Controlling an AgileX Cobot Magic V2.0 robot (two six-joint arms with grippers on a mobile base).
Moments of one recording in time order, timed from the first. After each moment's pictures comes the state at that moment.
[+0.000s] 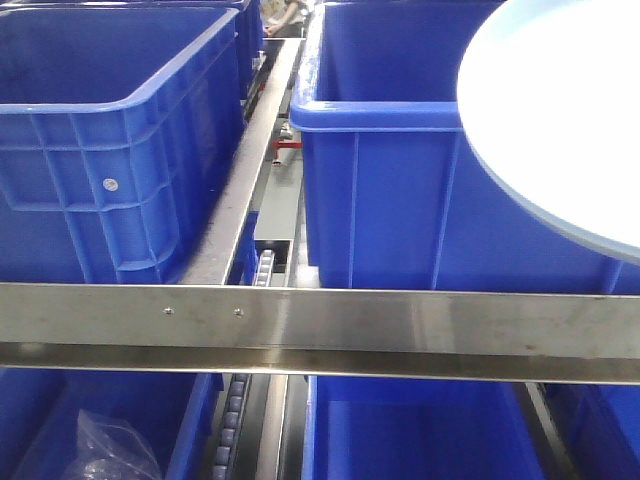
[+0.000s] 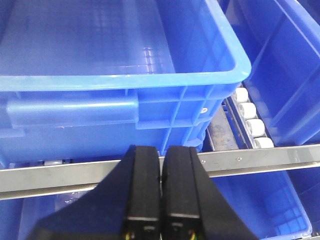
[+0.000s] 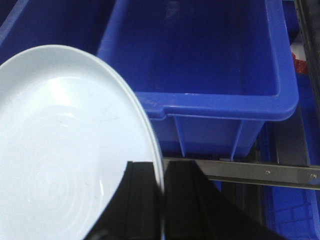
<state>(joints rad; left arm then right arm) -0.31 0.62 -0.38 0.02 0.21 -0.13 0.11 0.52 -0.56 0.05 0.56 0.15</state>
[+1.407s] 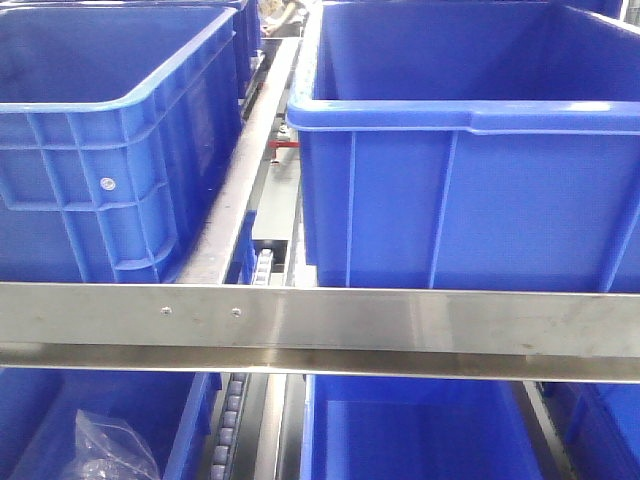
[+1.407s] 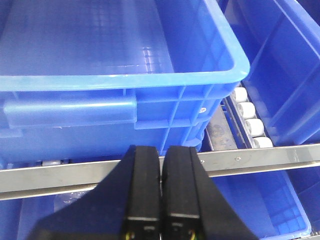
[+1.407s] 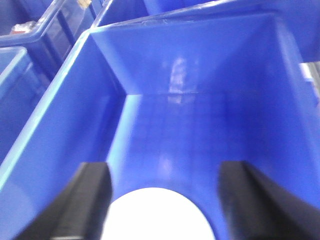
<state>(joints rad) -0.31 0.62 -0.38 0.02 0.21 -0.13 0.11 1.15 -0.95 0.06 0.09 0.15</state>
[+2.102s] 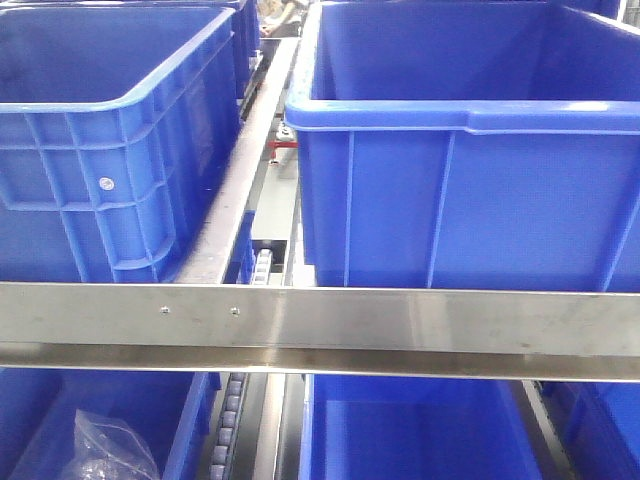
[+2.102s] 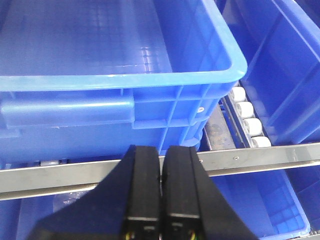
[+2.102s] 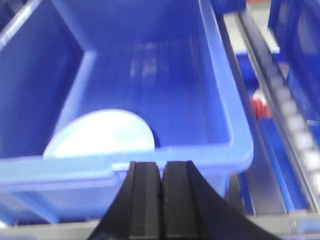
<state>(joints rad) -0.31 0.62 -0.38 0.02 0.21 -0.13 -0.01 0.61 -0.40 0.06 0.14 0.15</state>
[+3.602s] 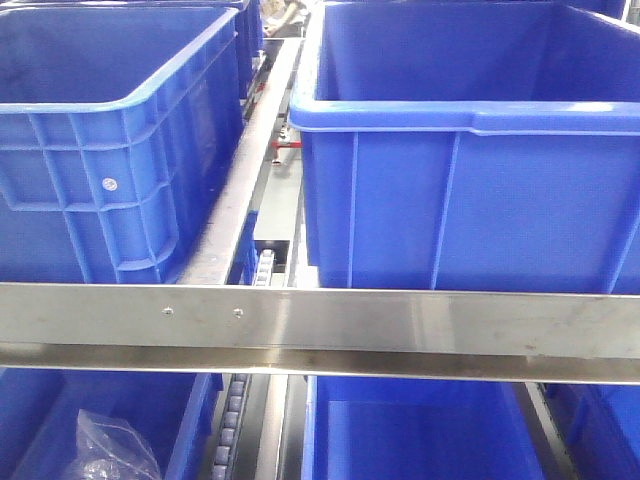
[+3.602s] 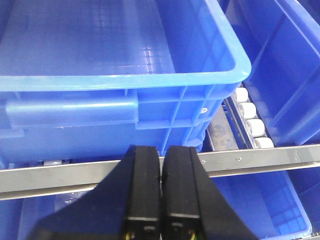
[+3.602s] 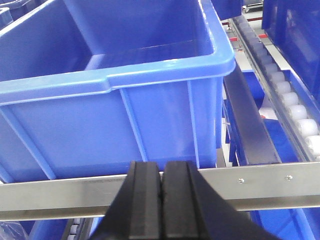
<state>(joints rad) -0.31 0.62 -0.38 0.02 0.21 -0.13 -0.01 -0.01 0.03 0.06 0.15 0.15</state>
